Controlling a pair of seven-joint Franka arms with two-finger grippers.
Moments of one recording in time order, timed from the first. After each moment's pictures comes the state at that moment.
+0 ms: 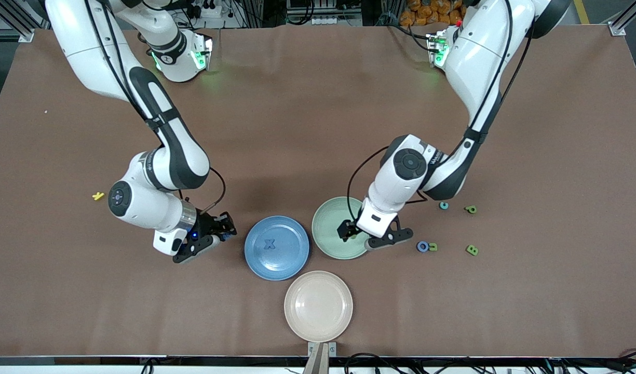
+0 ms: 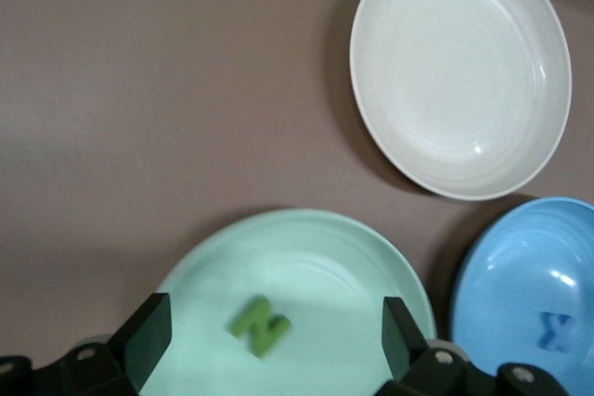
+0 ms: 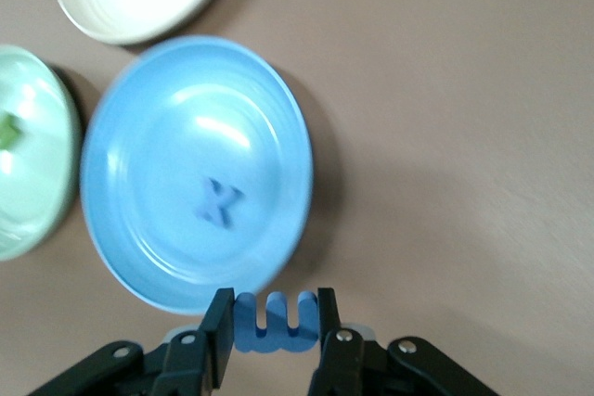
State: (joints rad) left arm -0.38 0.75 -0.21 -1.52 0.10 2.58 -0.87; right arm 0.21 0.64 0.09 -1.64 0.46 2.37 -0.43
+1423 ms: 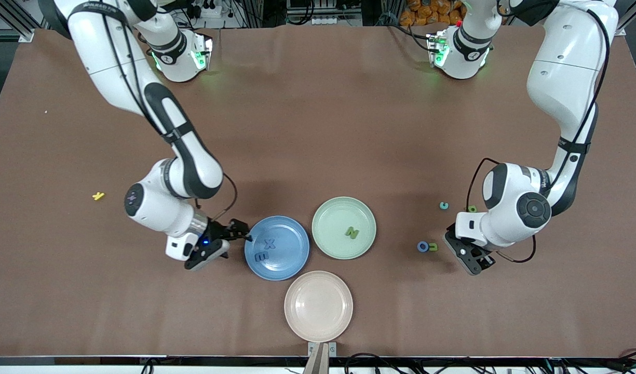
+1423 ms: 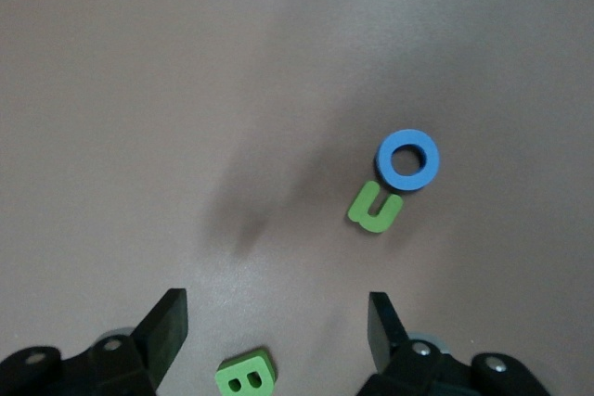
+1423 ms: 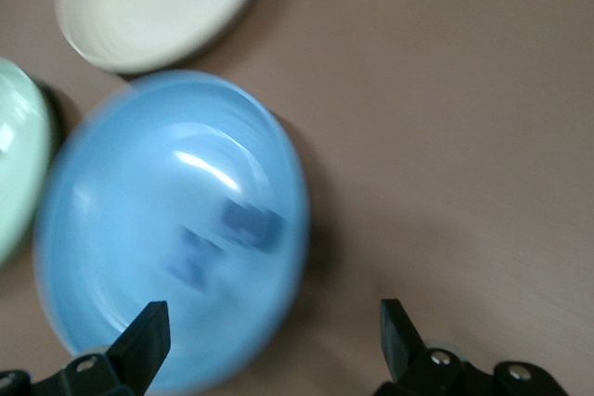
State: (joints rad) left arm 0.00 0.72 -0.21 -1.60 0.12 2.41 0.81; right arm 0.25 0.72 0.06 -1.63 0.63 2.55 -0.69
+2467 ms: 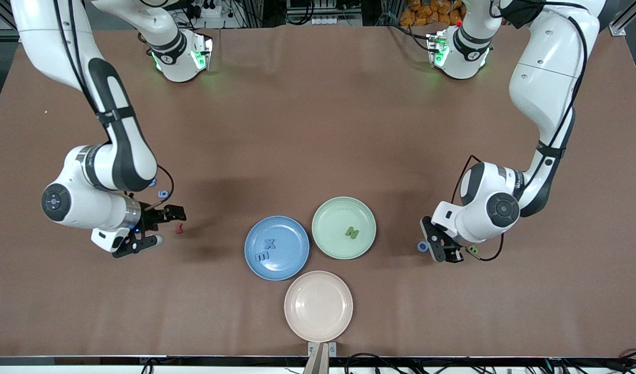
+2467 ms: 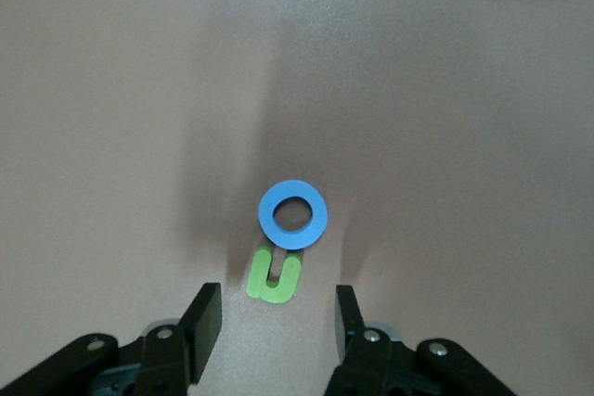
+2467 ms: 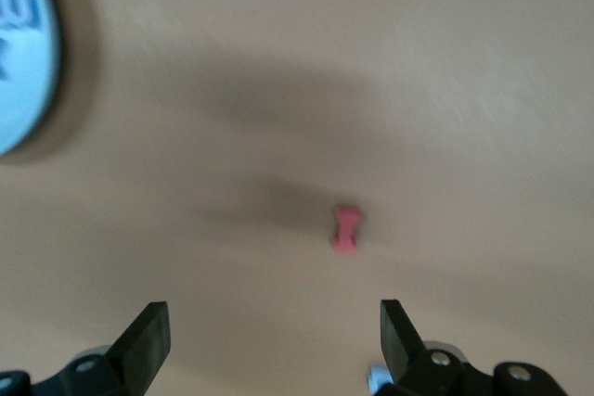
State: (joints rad) left arm -0.06 0.75 -0.22 -1.60 0.12 2.40 1.03; right arm 0.17 0.51 -0.09 -1.70 0.22 2.08 -0.29
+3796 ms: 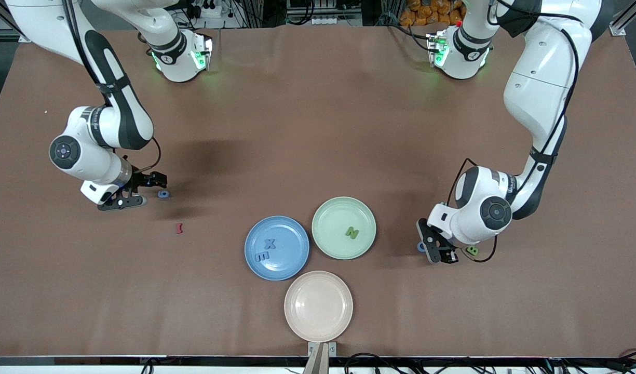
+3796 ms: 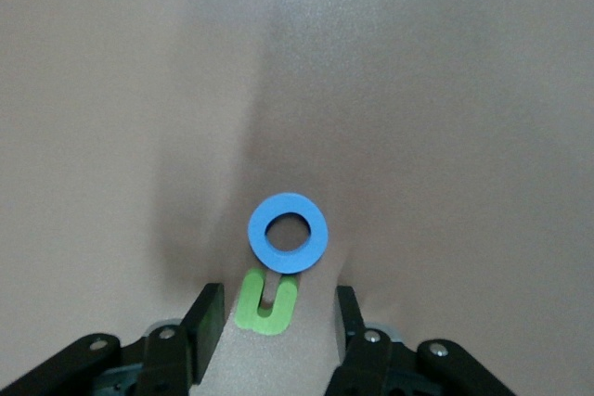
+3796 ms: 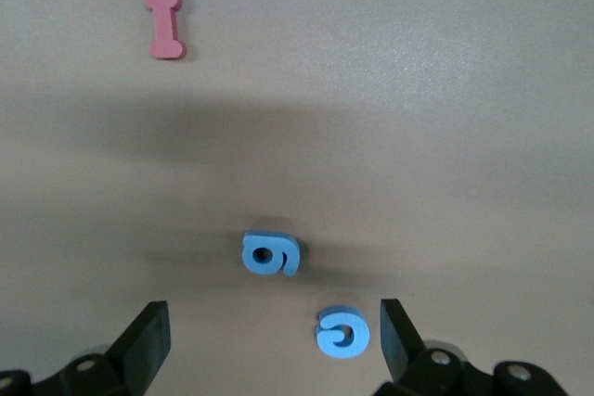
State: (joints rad) left arm -0.07 0.80 -0.21 -1.59 0.12 2.43 1.03; right arm 0.10 0.29 -0.12 -2.25 0.06 2.44 -0.21
